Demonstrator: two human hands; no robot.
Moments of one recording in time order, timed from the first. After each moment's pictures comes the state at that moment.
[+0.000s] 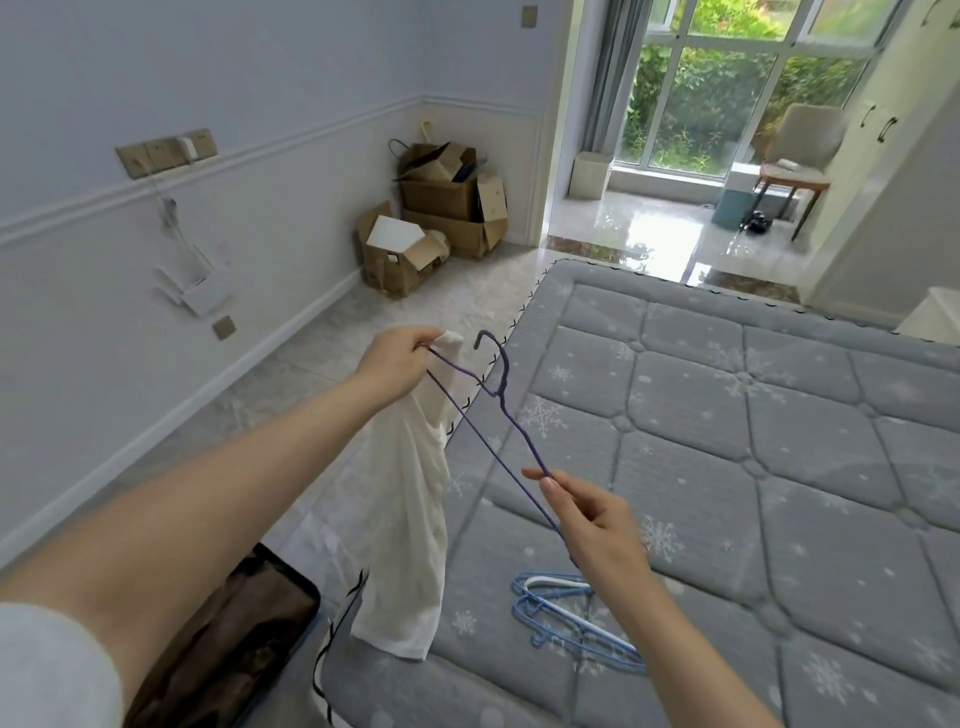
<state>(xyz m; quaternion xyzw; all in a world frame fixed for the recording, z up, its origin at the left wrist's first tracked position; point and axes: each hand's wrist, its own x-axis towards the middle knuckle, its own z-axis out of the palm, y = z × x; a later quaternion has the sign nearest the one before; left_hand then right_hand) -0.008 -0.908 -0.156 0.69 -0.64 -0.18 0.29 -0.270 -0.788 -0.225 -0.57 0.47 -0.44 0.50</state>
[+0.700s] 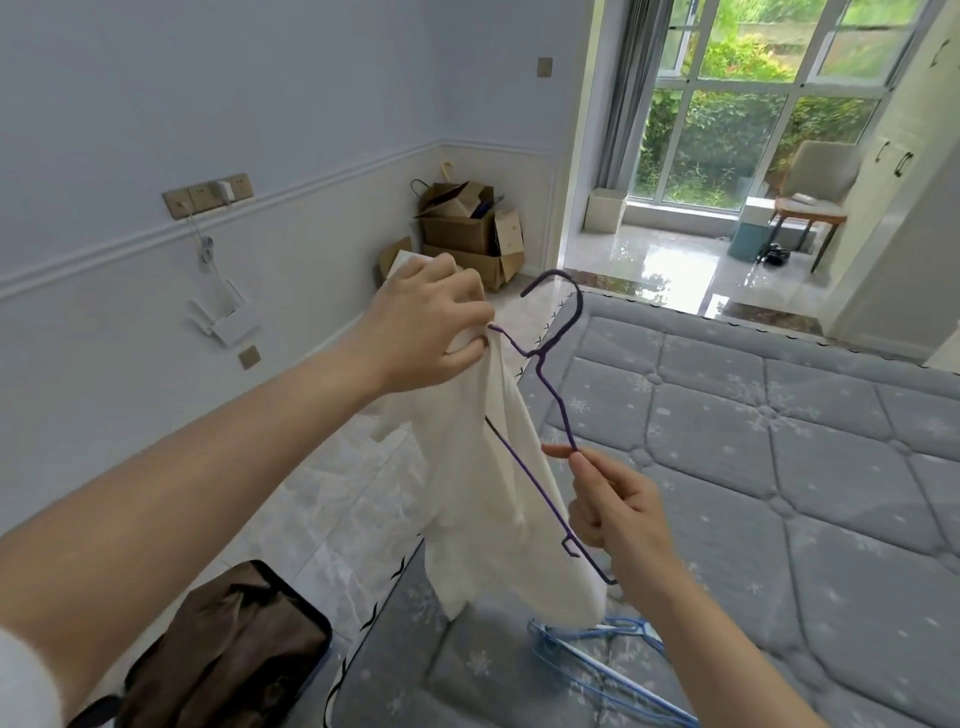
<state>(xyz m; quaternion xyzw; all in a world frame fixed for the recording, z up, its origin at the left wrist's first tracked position) -0.010 -0.881 -0.050 0.45 -0.83 0.29 0.14 -0.262 -0.809 -0.173 -0.54 0.36 -0.50 0.58</state>
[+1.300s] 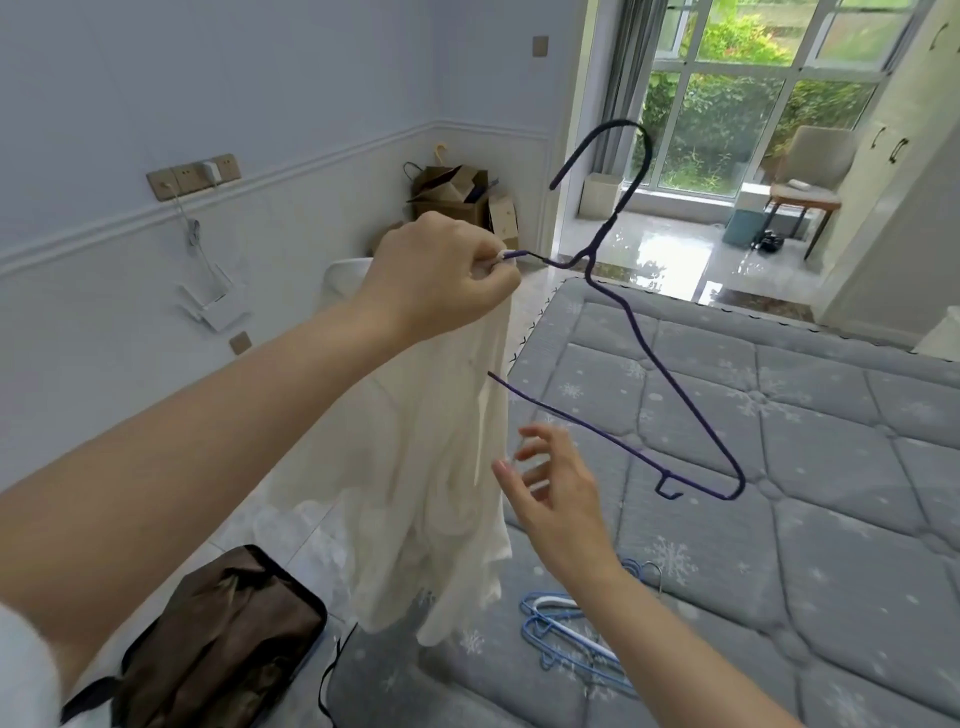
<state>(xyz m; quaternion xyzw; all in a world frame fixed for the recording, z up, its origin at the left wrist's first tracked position) -0.050 -0.866 -0.014 0.57 -0.75 0.14 0.31 -0.224 -0.807 -0.198 -0.69 0.47 -0.44 0.33</state>
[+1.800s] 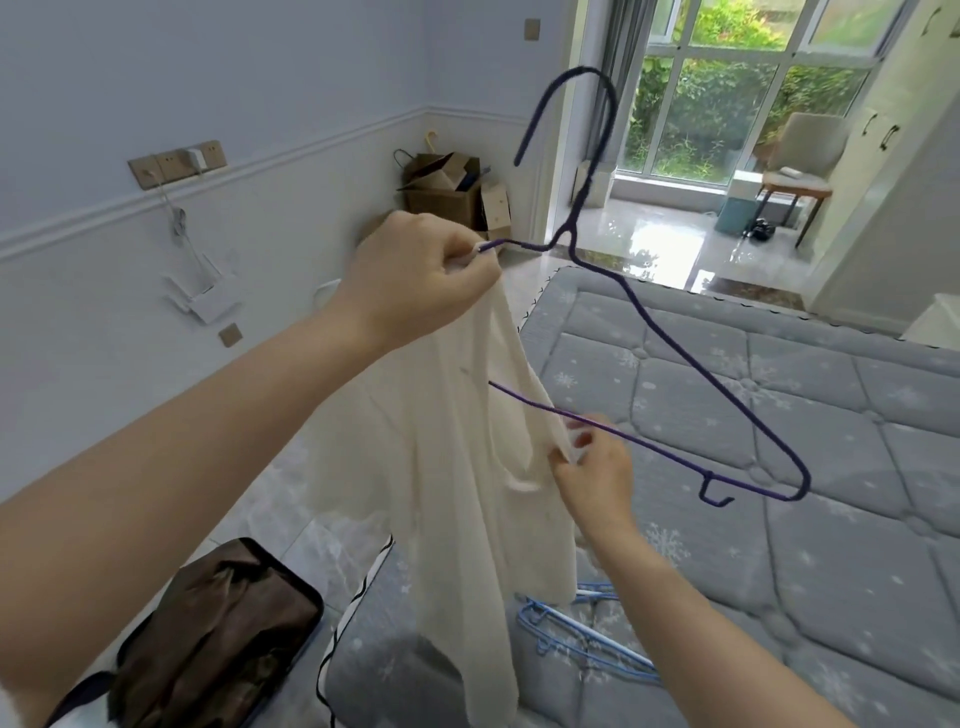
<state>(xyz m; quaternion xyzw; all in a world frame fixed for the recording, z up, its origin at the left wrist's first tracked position) -0.044 -0.842 -0.013 0.53 -0.75 0.02 0.38 -0.252 -0.854 -0.225 -0.61 0.64 -0.41 0.23</state>
